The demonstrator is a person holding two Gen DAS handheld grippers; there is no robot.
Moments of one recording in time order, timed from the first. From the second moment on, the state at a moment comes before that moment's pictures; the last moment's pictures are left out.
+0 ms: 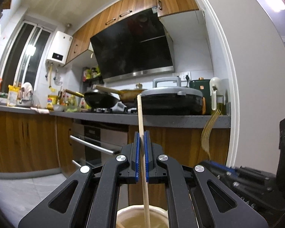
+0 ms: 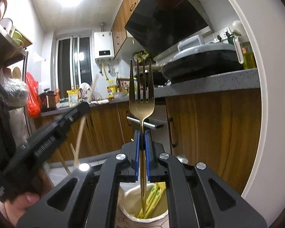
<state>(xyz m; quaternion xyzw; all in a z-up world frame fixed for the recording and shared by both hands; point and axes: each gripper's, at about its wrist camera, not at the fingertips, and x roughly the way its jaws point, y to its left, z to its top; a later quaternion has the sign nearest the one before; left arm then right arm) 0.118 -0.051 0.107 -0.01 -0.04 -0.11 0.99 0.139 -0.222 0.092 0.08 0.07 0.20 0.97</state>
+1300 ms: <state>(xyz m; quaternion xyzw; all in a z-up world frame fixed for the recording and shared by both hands) 0.075 -0.024 0.050 -0.01 0.07 -0.14 0.99 0.128 -0.228 0.059 0.07 0.15 0.20 0.97</state>
